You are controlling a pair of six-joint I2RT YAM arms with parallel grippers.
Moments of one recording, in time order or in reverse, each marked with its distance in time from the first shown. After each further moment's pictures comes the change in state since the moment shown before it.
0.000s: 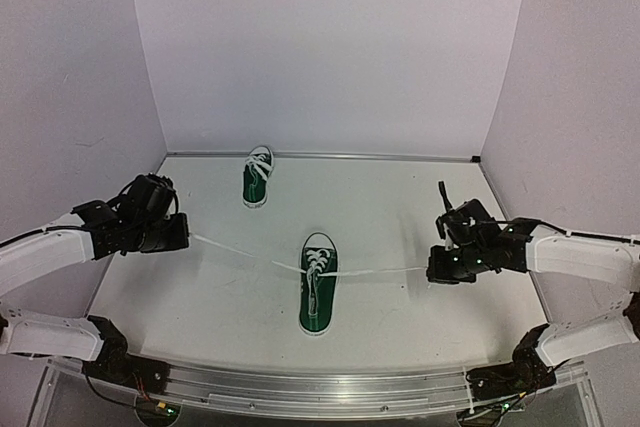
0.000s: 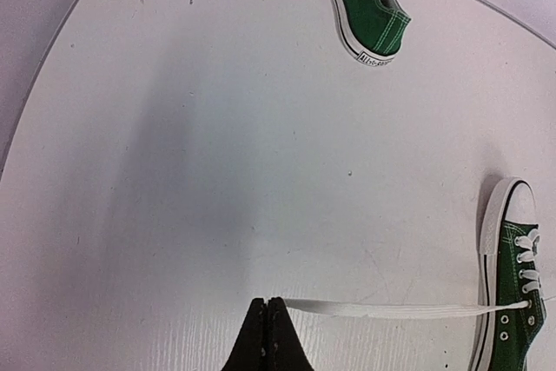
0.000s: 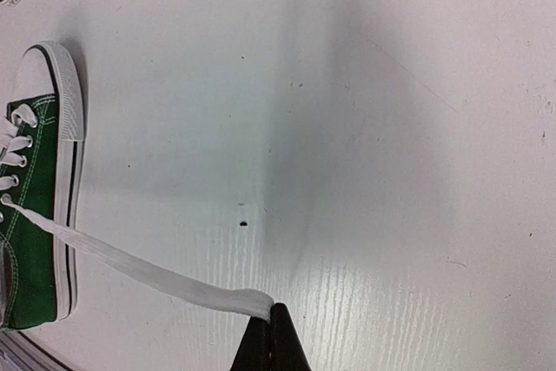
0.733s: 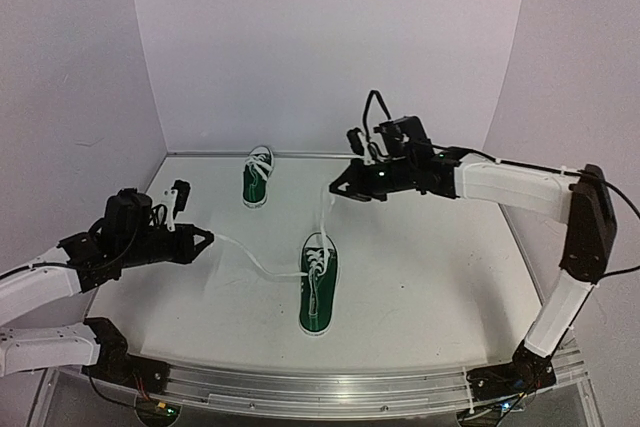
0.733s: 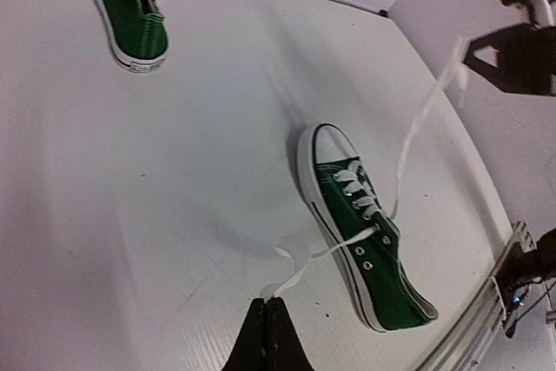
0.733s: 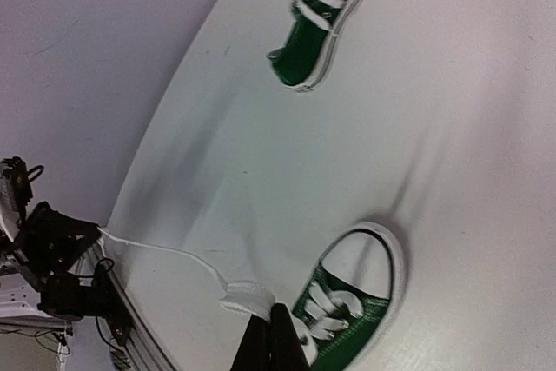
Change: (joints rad) left arm -0.018 -0.217 -0.208 0.345 0.465 0.149; right arm 0.067 0.539 0.715 0.258 -0.381 -0.088
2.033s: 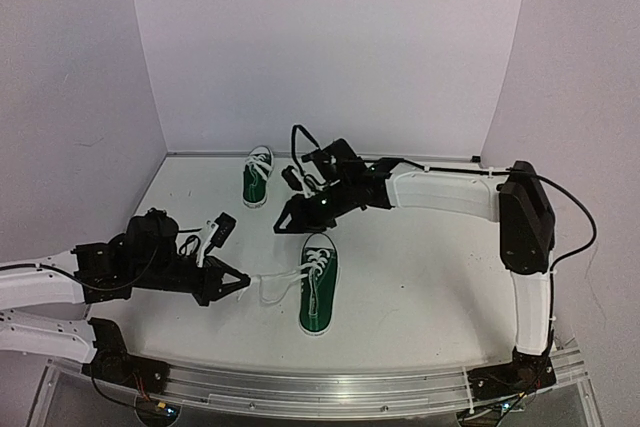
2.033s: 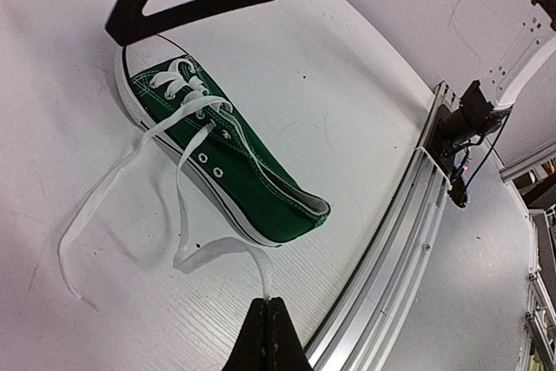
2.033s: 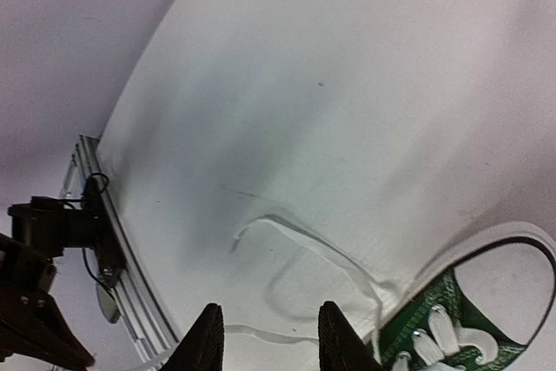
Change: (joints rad) left arm -0.339 0.052 -0.008 0.035 0.107 0.046; right arm 0.165 0.338 0.314 -0.172 -0.094 -0.090
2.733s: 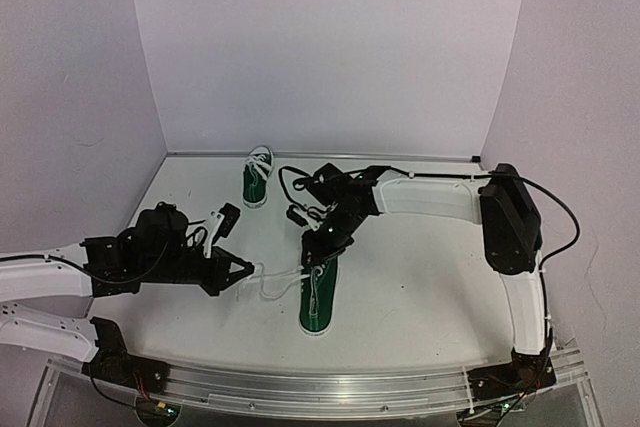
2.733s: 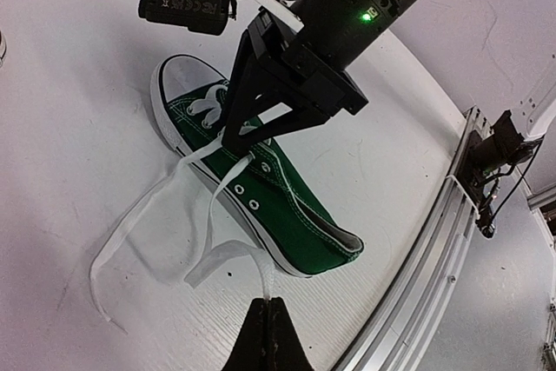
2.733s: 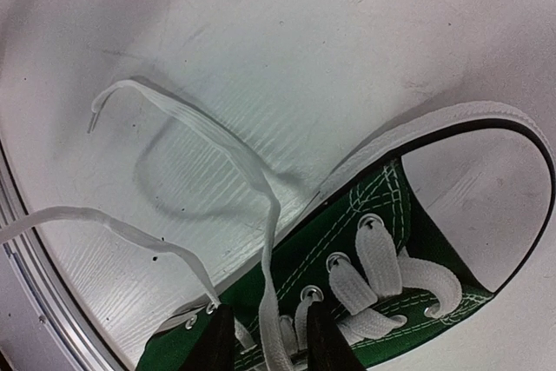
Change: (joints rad) left arm 0.000 0.087 0.047 0.034 -0.107 -0.003; right arm 0.007 0.081 0.041 -0.347 0.133 -0.311
